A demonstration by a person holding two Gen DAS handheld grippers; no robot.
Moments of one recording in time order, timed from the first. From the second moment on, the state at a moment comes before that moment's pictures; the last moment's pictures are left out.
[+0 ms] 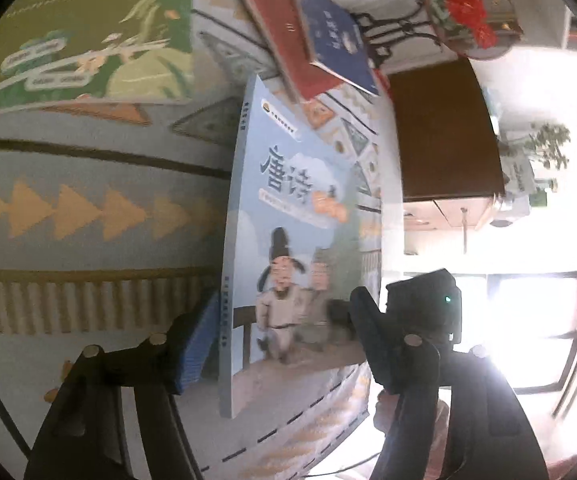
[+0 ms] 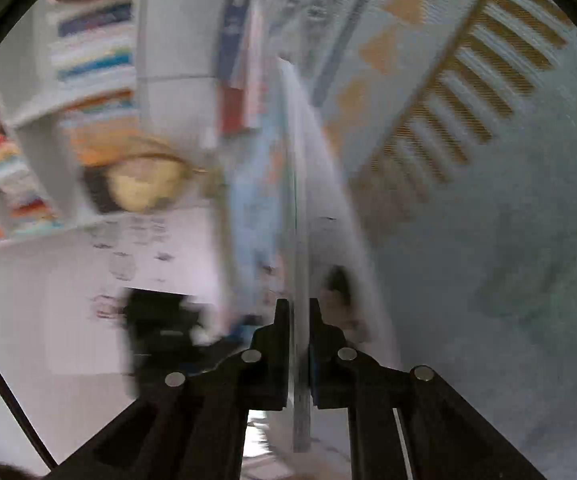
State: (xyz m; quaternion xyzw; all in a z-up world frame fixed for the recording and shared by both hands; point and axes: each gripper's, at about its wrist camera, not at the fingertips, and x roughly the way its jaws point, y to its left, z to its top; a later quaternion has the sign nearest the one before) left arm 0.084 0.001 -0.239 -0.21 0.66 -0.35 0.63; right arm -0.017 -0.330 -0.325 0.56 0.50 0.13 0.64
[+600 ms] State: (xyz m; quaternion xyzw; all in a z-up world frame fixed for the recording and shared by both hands) left arm 0.060 -0.073 -0.237 0.08 0.62 -0.31 0.72; right arm -0.017 -0.322 -0.313 0.49 0.52 0.11 0.69
